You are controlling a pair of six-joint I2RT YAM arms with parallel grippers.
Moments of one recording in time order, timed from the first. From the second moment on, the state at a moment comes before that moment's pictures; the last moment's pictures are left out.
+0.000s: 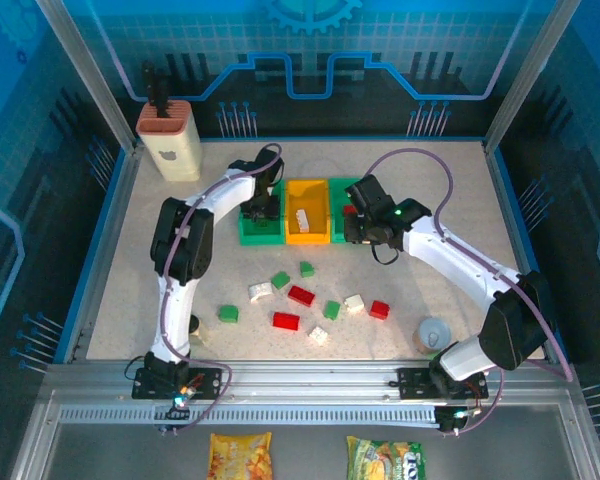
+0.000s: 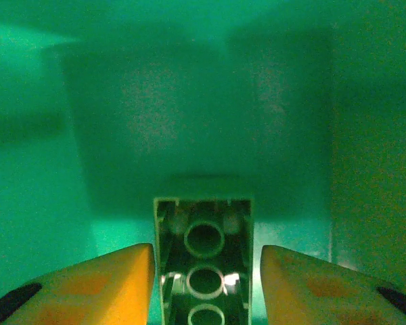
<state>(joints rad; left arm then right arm) -0.33 2.20 1.77 -0.89 -0.09 -0.34 0.58 1.48 1.24 -0.79 0.19 0.53</state>
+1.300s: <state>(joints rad) -0.32 1.48 1.32 -0.89 0.04 -0.29 0.62 1.40 0.95 -0.86 0.17 0.72</state>
